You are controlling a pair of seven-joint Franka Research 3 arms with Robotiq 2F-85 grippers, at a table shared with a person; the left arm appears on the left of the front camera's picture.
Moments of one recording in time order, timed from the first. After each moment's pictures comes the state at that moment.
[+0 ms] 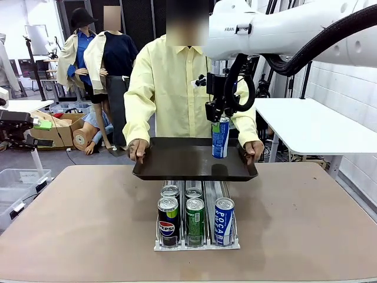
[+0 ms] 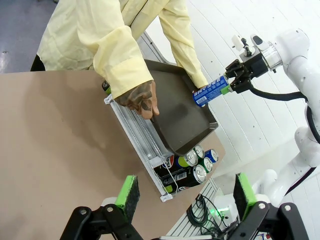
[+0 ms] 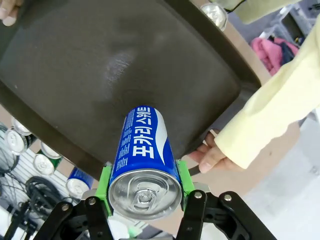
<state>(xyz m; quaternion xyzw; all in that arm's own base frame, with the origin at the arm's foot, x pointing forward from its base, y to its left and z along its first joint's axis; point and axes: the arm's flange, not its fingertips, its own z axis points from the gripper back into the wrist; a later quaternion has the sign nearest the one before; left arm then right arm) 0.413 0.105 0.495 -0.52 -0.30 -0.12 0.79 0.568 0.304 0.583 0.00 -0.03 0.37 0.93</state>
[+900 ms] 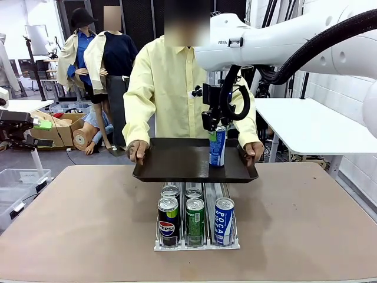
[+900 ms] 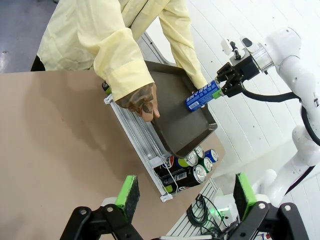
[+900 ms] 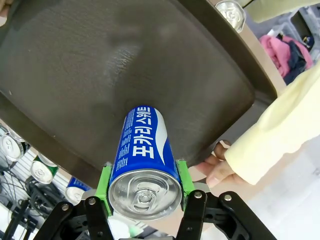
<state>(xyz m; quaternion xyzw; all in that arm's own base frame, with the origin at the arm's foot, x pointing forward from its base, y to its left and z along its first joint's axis) 0.413 0.105 0.495 -0.52 -0.30 -0.12 0.79 0.577 0.313 0.554 0.00 -0.01 0.38 0.93</state>
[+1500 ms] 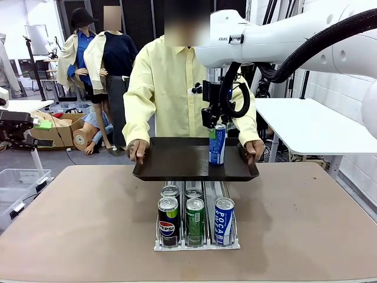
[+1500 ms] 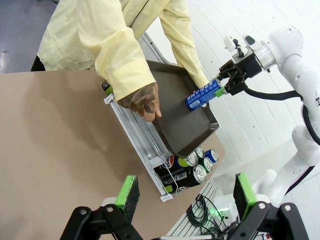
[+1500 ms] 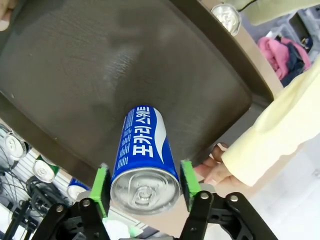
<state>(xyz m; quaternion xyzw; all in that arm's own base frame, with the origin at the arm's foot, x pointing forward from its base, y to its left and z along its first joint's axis) 0.413 0.105 0.495 -0.52 -0.30 -0.12 0.79 0.578 0.313 0.567 0.00 -0.01 0.38 0.93</state>
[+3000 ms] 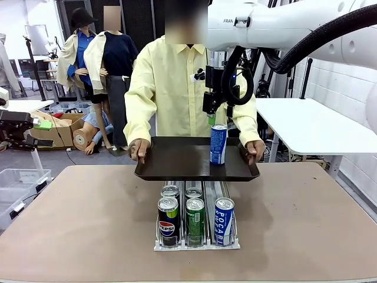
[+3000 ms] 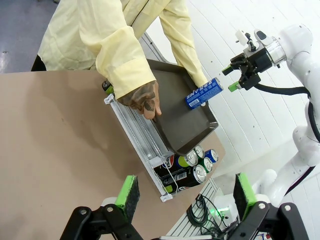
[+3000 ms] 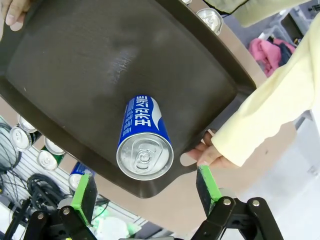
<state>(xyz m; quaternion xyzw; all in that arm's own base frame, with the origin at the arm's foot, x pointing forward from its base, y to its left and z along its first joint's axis) 0.413 0.105 0.495 -0.52 -0.30 -0.12 0.79 0.573 0.304 0.605 0.00 -0.03 0.37 0.93</state>
